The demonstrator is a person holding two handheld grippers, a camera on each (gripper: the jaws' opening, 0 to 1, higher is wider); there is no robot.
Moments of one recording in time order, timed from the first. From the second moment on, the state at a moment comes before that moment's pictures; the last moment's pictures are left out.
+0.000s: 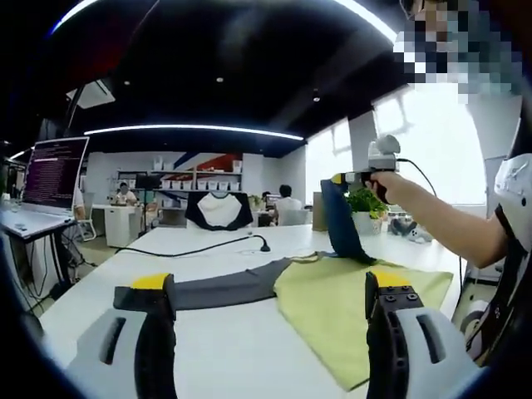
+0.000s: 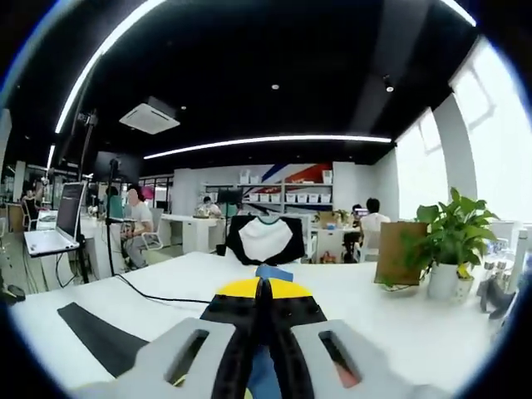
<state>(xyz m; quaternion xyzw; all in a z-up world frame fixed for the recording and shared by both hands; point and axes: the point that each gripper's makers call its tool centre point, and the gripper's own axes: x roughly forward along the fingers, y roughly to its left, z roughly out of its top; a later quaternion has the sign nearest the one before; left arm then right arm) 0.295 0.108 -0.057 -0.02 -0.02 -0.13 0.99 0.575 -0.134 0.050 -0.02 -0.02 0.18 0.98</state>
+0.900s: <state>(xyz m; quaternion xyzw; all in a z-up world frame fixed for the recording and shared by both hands) 0.291 0.119 -0.063 -0.01 -0.01 -0.10 0.99 0.575 -0.041 -0.075 -0.02 0.11 0.26 0.96</state>
